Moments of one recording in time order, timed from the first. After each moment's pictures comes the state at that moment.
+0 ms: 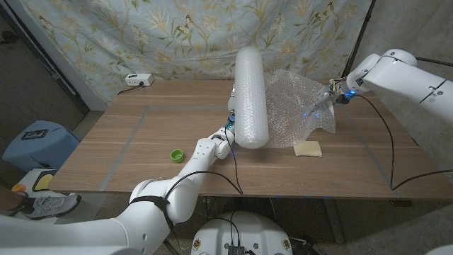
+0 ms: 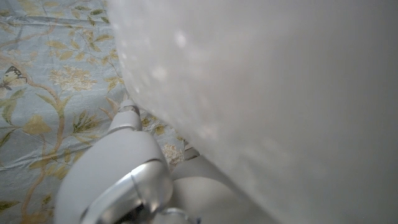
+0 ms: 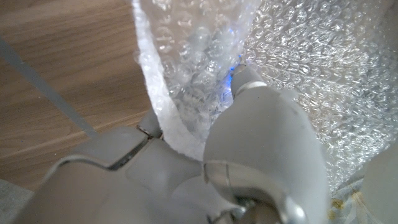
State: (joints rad) left arm 0.59 -0.24 -0.06 -0.77 -1.19 0.45 -0.58; left_hand 0.67 0.11 0.25 -0.15 0.18 0.03 -0.22 0.18 0.18 0.14 0.21 0.23 0.24 0.29 0.22 0.19 0.19 0.54 0.21 0.23 0.19; right arm -0.26 -1.07 -0.77 -1.86 0.31 -1.04 0.50; right_hand 1.29 0.10 0.27 -0.16 0.18 0.99 0.07 0.31 0.39 1.02 -0.07 0.70 0.80 1.32 -0.22 0.28 0.95 1.04 -0.17 0.96 0.18
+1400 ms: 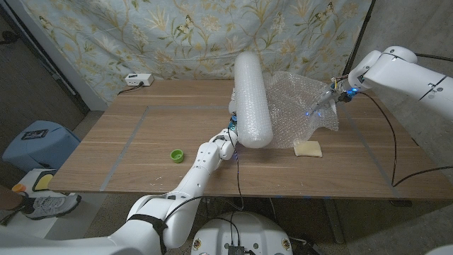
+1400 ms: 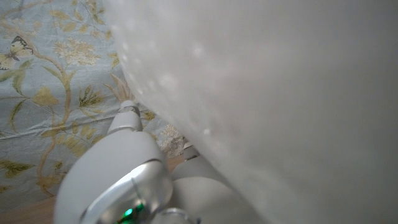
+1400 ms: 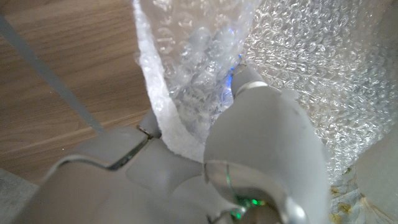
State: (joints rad) left arm 0.69 -0.19 0.11 -0.94 -1.48 0.33 -0.35; left_hand 0.66 0.10 0.26 -0.14 0.18 0.07 -0.22 0.19 0.18 0.16 0.20 0.23 0.23 0.30 0.21 0.19 0.19 0.56 0.21 0.23 0.19; right arm -0.21 -1.07 -0.81 -1.84 0.26 -1.05 0.57; right_hand 1.29 0.09 0.28 -0.15 0.18 1.00 0.06 0.30 0.40 1.02 -0.07 0.69 0.80 1.33 -0.23 0.27 0.95 1.03 -0.17 0.98 0.18
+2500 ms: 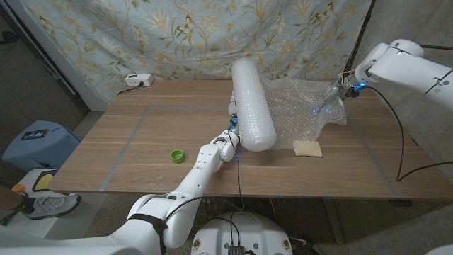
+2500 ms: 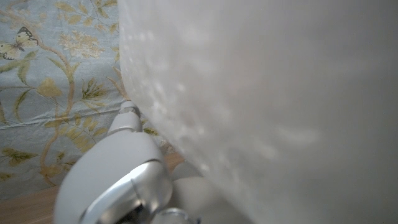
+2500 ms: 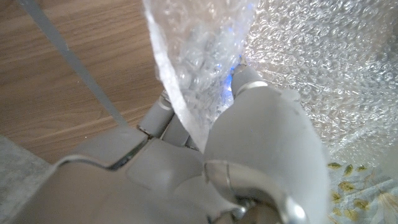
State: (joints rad) left arm 0.68 -0.19 0.12 -0.91 -1.51 0.31 -0.36; left_hand 0.65 0.11 0.27 -0.14 0.18 0.07 -0.22 0.19 0.18 0.15 0.19 0.23 0.24 0.31 0.22 0.19 0.19 0.56 0.21 0.23 0.19; right arm -0.17 -1.09 -0.83 -1.82 0.21 -1.07 0.63; right_hand 1.29 0.09 0.28 -0.16 0.18 1.00 0.06 0.29 0.40 1.03 -0.07 0.68 0.81 1.33 -0.23 0.27 0.96 1.02 -0.16 0.99 0.18
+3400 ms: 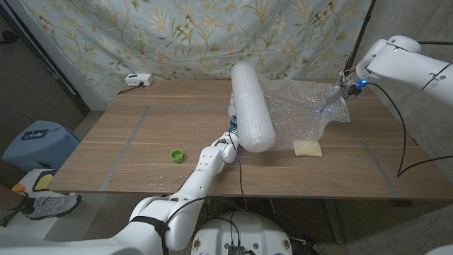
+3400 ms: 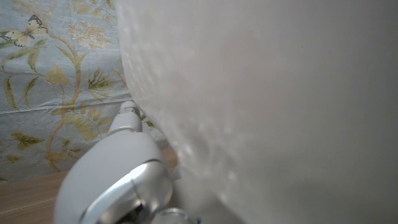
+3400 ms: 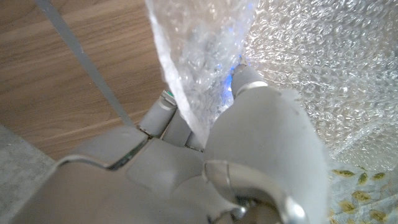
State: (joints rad) left arm 0.70 -0.22 0.10 -0.91 -1.54 0.30 -0.35; left_hand 0.64 0.12 0.27 -0.14 0.18 0.07 -0.22 0.19 0.18 0.15 0.19 0.23 0.24 0.31 0.22 0.19 0.19 0.57 0.21 0.23 0.19; right arm -0.09 -1.08 -0.91 -1.77 0.15 -1.09 0.72; right_hand 1.29 0.09 0.28 -0.16 0.18 1.00 0.06 0.29 0.41 1.03 -0.07 0.67 0.81 1.33 -0.22 0.27 0.96 1.02 -0.16 1.00 0.18
